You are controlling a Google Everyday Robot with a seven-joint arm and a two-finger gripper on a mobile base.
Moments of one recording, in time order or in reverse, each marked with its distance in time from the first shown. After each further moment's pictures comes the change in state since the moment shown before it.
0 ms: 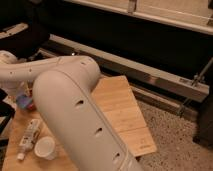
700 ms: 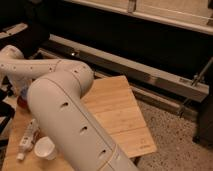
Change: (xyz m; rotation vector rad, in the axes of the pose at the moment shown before) arm -0.033 -0.039 0.032 0.027 0.012 0.092
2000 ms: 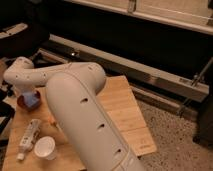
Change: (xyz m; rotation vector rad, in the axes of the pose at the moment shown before) arm 0.020 0.027 0.027 -0.163 -0.132 0.128
